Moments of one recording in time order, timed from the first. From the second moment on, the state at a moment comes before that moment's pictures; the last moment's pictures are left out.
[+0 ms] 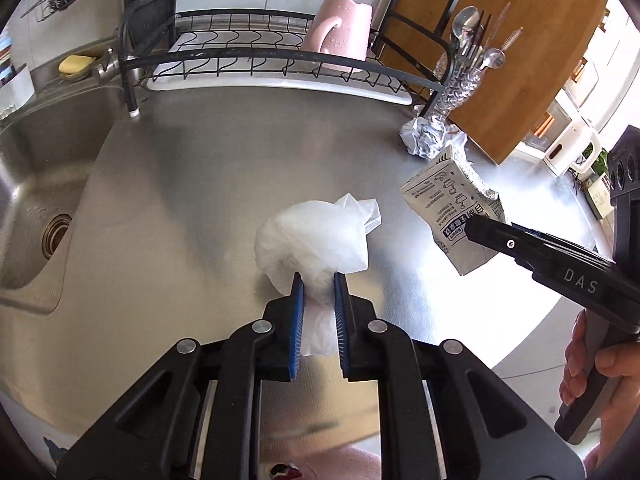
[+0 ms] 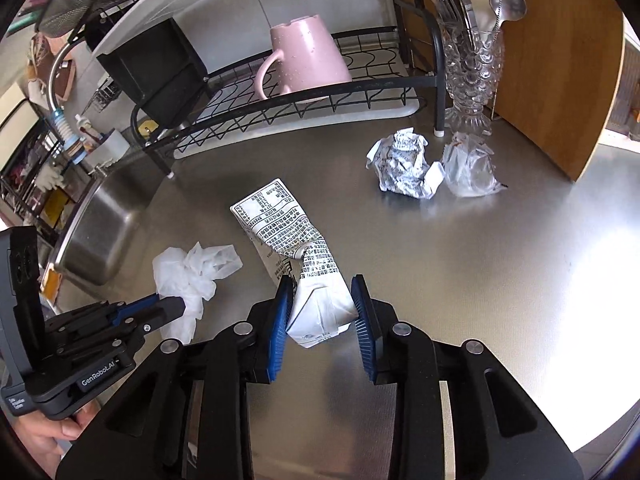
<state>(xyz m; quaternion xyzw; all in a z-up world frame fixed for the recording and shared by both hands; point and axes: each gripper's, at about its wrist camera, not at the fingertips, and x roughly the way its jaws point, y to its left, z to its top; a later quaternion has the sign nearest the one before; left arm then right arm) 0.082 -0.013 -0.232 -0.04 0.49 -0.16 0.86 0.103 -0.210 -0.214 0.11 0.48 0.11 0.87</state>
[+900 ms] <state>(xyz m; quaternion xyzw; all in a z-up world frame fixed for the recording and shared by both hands) -0.118 0.023 -0.389 -0.05 0.61 -0.16 0.77 -0.133 -0.173 -0.352 0.15 0.60 0.05 0.78</state>
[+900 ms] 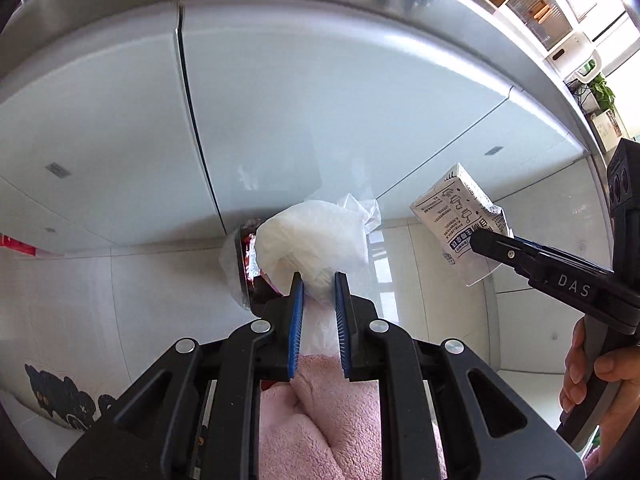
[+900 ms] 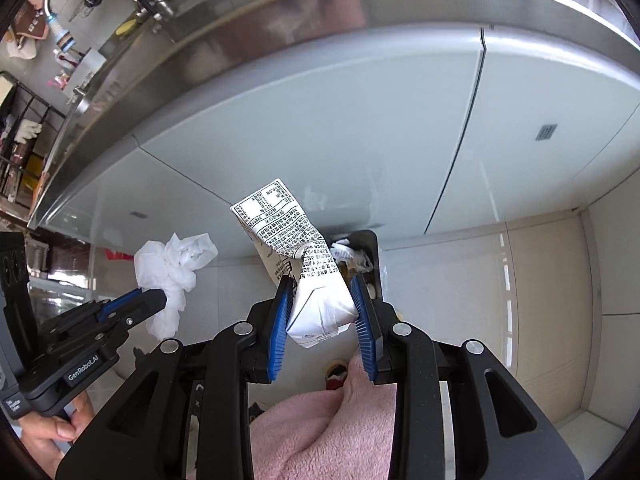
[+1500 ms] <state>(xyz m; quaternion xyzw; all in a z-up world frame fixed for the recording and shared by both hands) -0.071 0.009 -0.554 -0.05 0.68 -0.13 0.72 -0.068 -0.149 -0.533 0.17 0.70 -0.02 0.70</state>
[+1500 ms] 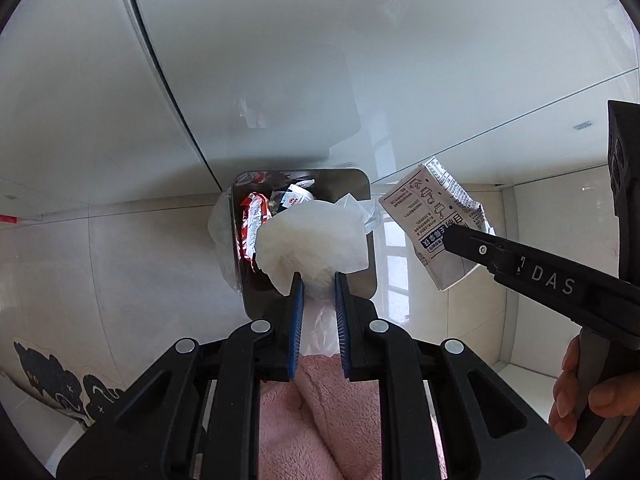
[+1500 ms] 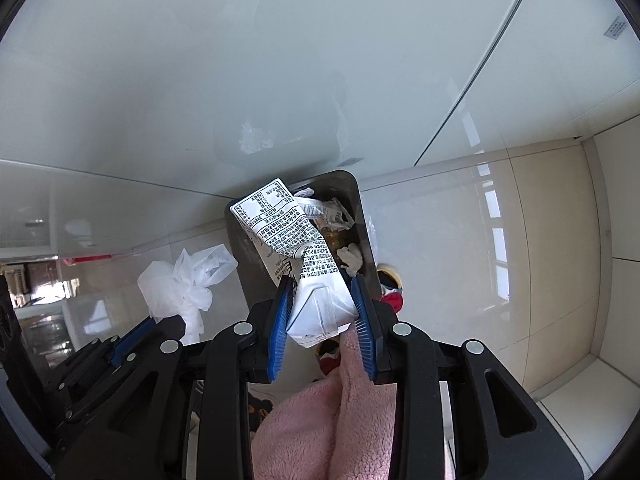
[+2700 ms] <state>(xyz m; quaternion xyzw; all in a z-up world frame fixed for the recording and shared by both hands) -0.073 0.004 -0.305 -0.02 0.56 -0.16 0.82 -0.075 -0.187 -0.321 0.14 0.58 -0.05 0.80</state>
